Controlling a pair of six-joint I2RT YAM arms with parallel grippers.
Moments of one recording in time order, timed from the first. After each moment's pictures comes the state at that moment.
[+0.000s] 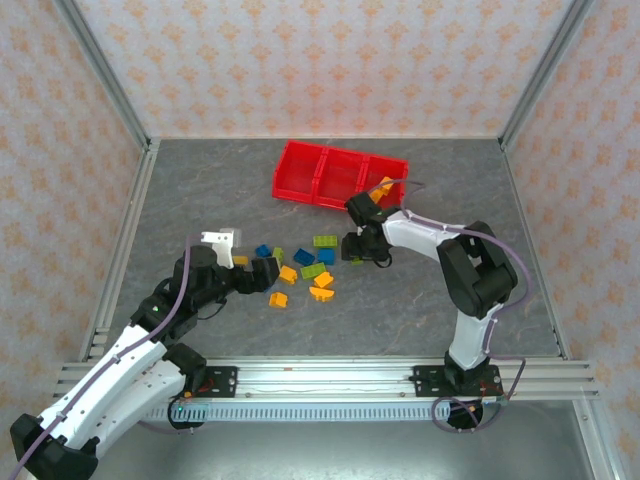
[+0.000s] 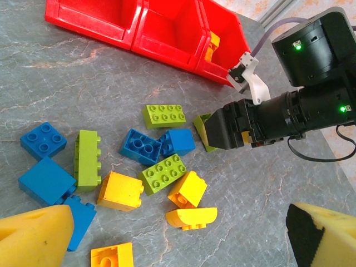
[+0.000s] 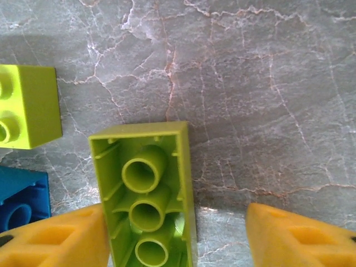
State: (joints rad) left arm -0.48 0.64 0.55 -0.41 0.12 -0.57; right arm 0.57 1.84 1.18 -0.63 -0.03 0.52
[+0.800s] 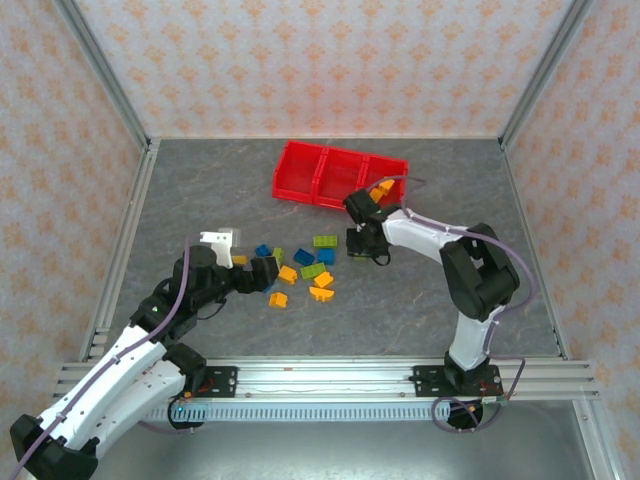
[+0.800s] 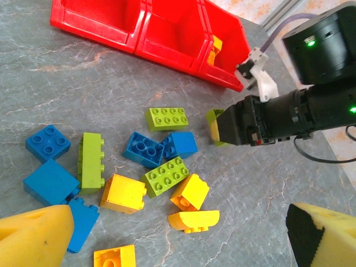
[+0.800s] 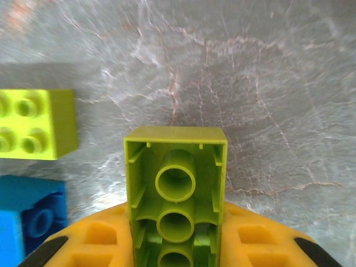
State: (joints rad) left arm -0.48 0.63 0.55 -0.41 0.10 -0.57; right arm 0.58 1.81 1.21 -0.64 0.02 0.56
